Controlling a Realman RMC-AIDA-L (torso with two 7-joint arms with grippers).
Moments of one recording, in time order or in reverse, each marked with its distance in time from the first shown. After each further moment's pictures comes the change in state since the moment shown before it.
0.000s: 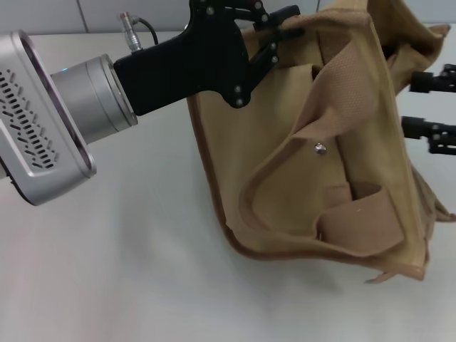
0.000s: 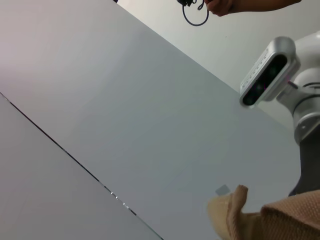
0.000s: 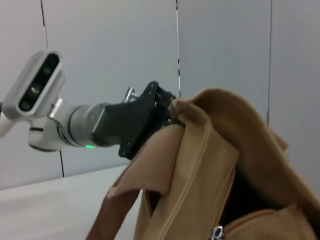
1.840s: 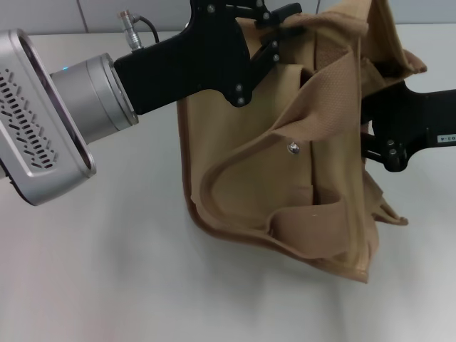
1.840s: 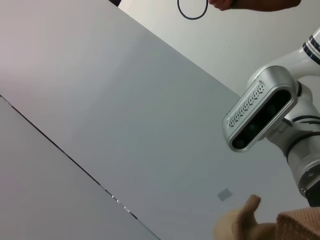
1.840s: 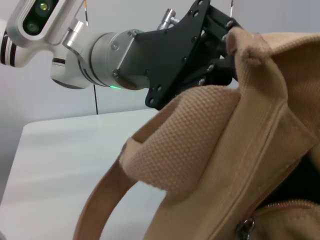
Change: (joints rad) left arm -0.003 0.000 0.005 -0.003 -0.011 0.006 0.005; right arm 0.054 0.004 -0.382 -0.042 -0.045 0.224 0.069
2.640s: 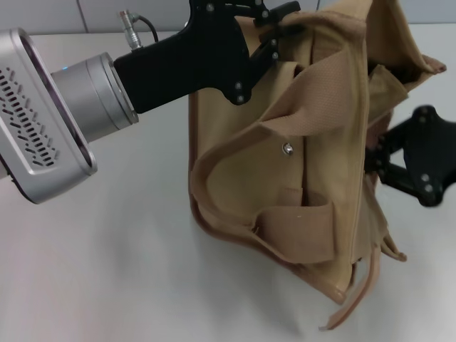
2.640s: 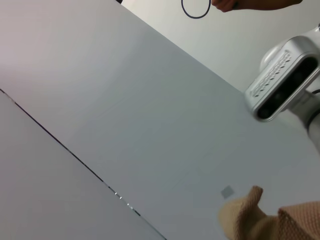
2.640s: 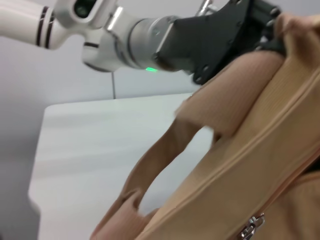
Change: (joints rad) left arm 0.000 -0.001 0.000 -0.003 -0.008 -0.009 0.002; right arm -0.118 -0.001 0.002 -0.140 0.007 -0.115 -0.005
